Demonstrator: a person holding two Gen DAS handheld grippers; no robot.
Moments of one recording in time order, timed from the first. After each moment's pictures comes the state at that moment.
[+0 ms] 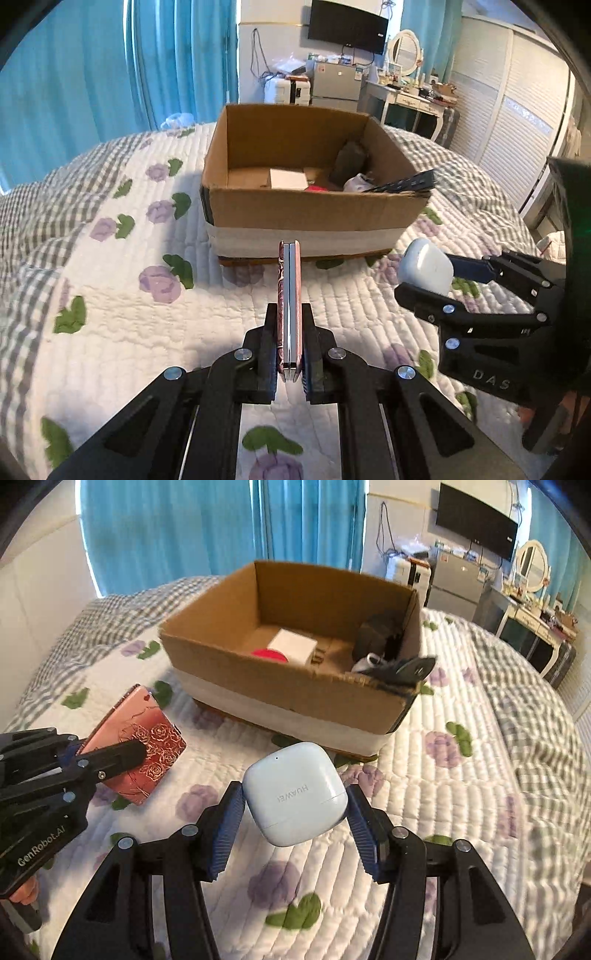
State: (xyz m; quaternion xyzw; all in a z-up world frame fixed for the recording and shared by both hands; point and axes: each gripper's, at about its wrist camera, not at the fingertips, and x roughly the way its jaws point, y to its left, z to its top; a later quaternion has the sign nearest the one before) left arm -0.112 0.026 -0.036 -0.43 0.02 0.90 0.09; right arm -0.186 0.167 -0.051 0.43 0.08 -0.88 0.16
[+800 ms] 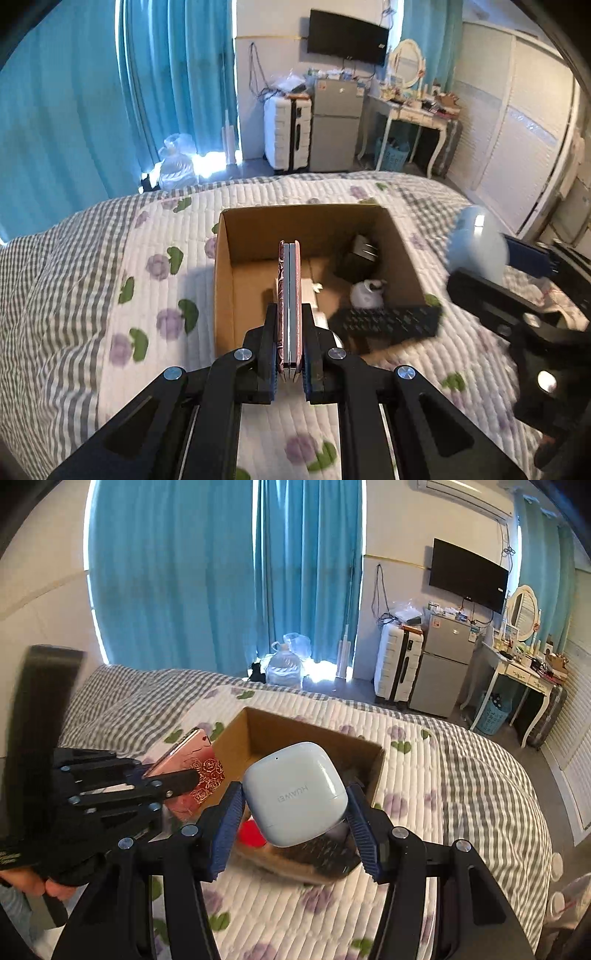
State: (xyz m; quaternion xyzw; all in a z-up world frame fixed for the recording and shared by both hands) left arm -0.241 0.035 0.044 -0.42 0.03 0.90 0.08; right arm -0.247 0.172 0.083 0.33 0.07 -0.92 0.17
